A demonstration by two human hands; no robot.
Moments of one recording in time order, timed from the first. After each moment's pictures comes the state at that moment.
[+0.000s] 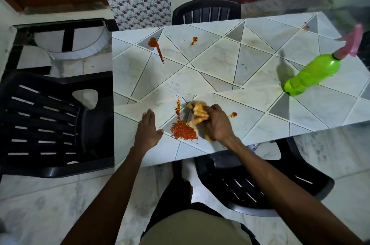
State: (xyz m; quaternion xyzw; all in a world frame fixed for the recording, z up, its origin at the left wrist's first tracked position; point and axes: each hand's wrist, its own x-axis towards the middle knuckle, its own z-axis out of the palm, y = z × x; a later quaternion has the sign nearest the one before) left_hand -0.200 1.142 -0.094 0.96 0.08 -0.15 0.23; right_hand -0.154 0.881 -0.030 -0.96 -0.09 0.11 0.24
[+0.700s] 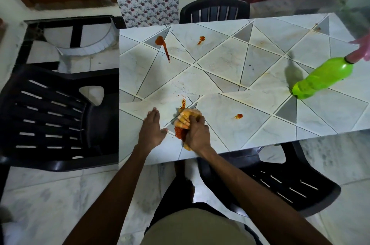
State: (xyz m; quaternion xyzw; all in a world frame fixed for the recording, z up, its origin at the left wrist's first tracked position) left_hand -0.201 1.143 -0.093 0.96 0.10 -0.13 0.24; right_hand -0.189 0.960 -0.052 -0.94 -0.01 0.21 0.26
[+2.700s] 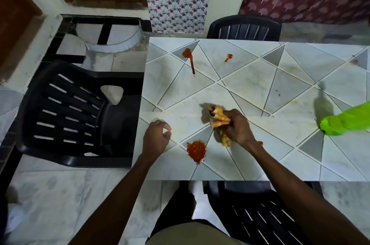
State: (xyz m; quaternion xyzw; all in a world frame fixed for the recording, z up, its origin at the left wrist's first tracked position) left_hand -0.189 1.183 -0.087 0.93 0.16 0.04 0.32; right_hand -0.079 0.904 -0.024 -0.95 -0.15 0.11 0.25
